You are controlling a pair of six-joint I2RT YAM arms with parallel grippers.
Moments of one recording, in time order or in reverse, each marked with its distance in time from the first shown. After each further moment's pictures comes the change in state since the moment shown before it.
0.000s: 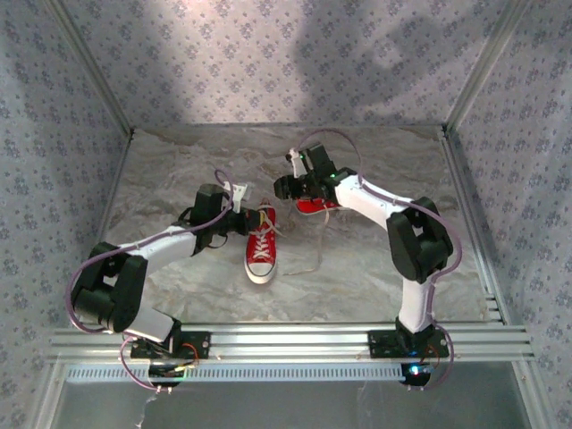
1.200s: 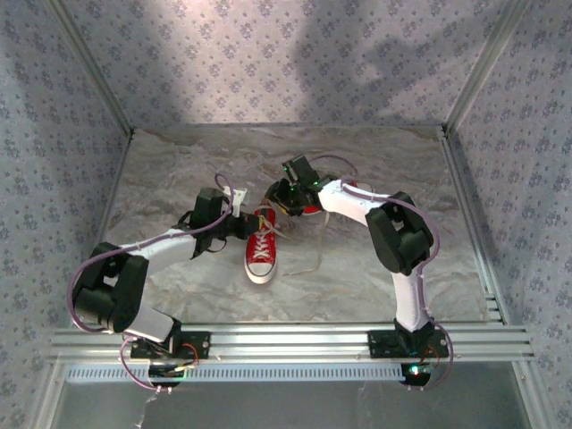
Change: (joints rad) left arm 0.000 0.000 -0.025 0.003 0.000 0.001; right arm 0.058 0.128 0.029 0.016 -0.006 0.750
